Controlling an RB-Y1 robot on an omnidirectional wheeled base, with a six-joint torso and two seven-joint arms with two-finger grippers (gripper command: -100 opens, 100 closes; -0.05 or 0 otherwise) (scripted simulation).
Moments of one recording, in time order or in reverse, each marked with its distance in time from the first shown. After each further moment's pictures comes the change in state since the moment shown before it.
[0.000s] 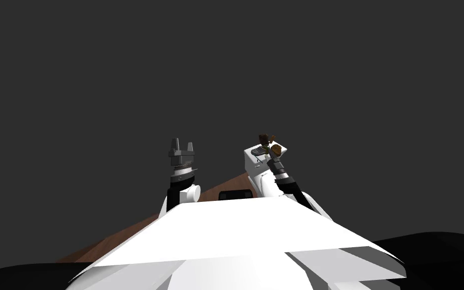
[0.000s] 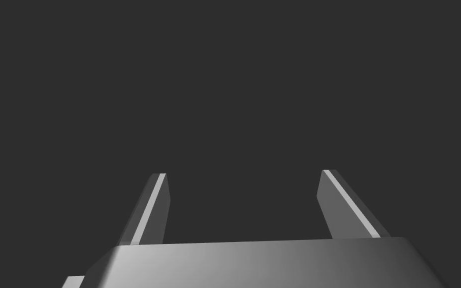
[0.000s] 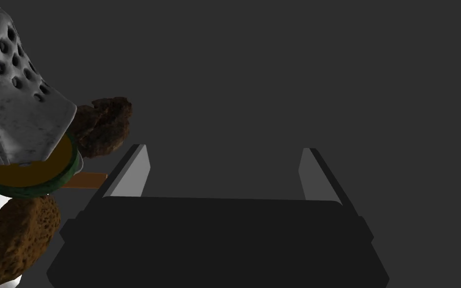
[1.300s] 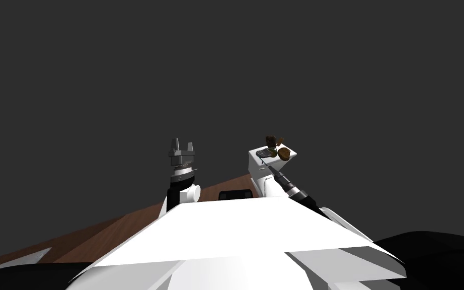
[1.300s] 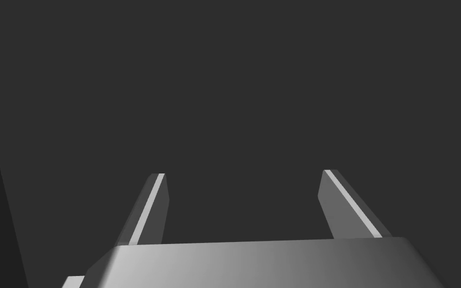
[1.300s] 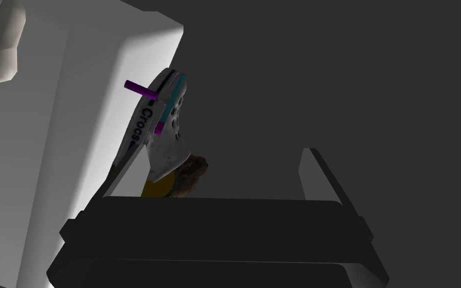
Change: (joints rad) left arm 0.000 0.000 0.000 0.000 0.000 0.000 0.000; right arm 0.169 -0.329 0.027 0.133 0.021 -0.044 0.014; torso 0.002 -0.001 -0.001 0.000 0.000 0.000
